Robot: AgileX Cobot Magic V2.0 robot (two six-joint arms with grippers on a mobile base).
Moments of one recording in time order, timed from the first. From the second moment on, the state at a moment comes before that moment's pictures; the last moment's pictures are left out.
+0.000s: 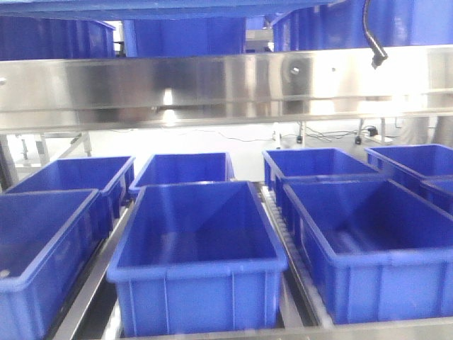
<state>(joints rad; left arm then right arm) -0.23 1.69 -2.08 0.13 1.15 -0.26 0.33 1.92 -2.43 -0.03 1.18 0.13</state>
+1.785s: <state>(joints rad) -0.23 1.69 -2.08 0.13 1.15 -0.26 0.33 1.92 -2.43 -0.03 1.18 0.13</state>
